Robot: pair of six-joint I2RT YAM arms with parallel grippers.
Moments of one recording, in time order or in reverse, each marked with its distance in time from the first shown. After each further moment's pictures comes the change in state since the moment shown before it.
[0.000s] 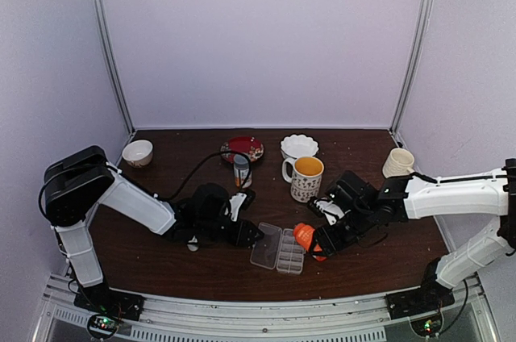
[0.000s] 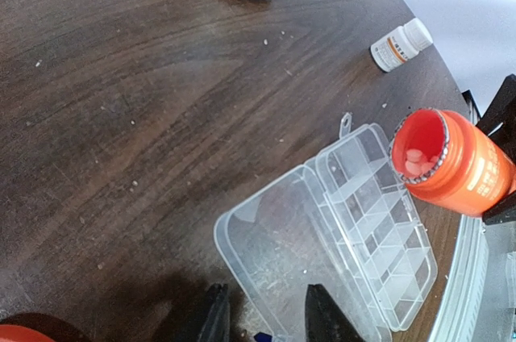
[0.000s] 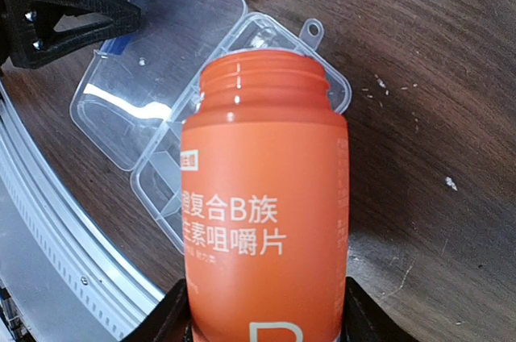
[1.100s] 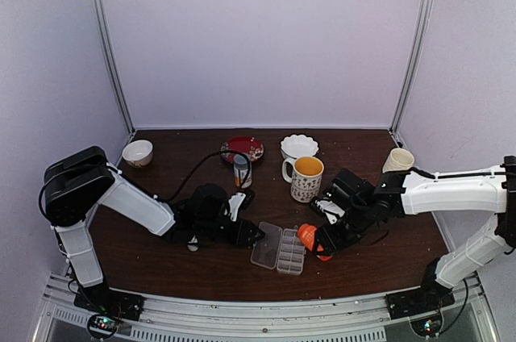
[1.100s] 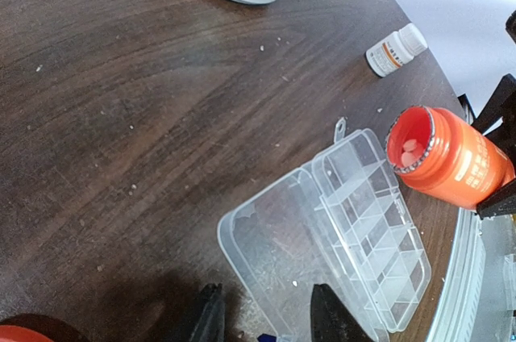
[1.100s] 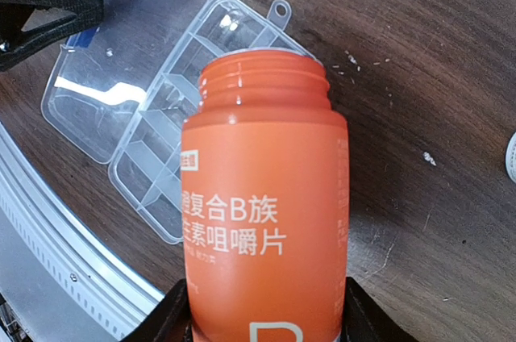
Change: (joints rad) left arm 0.000 0.000 -0.015 0.041 0.000 -0.003; right arm 0.000 0.020 0.053 -0.101 0.036 0.019
